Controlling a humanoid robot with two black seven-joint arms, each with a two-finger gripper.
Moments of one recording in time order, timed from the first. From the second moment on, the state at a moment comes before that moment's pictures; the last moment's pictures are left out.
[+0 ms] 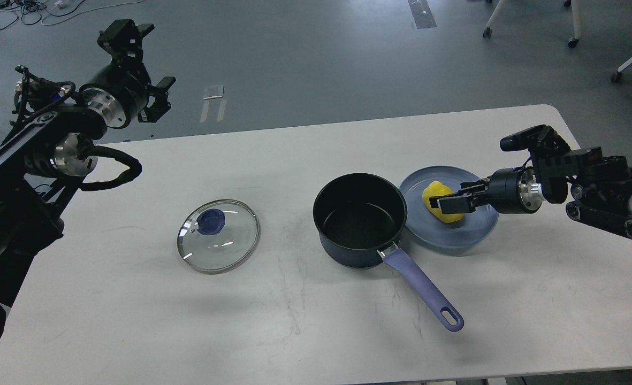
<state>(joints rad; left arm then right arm) -1.03 0.51 -0.53 -0.84 0.17 -0.06 -0.07 1.04 -0.51 -0.27 0.83 -1.28 0.12 0.45</state>
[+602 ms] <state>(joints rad) -1.02 0.52 -0.52 -0.84 0.18 -0.06 -0.10 1.04 -0.47 -0.31 0.77 -1.32 0.12 0.45</state>
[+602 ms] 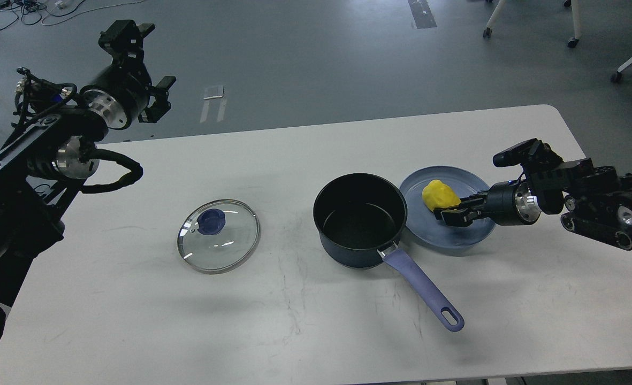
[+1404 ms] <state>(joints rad) -1.01 0.51 -0.52 -0.84 0.18 -0.06 -0.10 1.27 -0.52 -0.29 0.93 -1.30 0.02 0.44</state>
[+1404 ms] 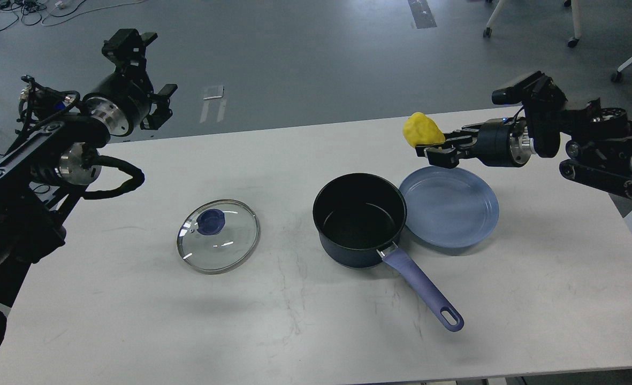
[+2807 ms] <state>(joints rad) -0.99 0.52 -0.58 -0.86 0.12 -0.06 -0.08 1.25 -0.49 -0.01 1.07 -0.64 0.12 0.33</state>
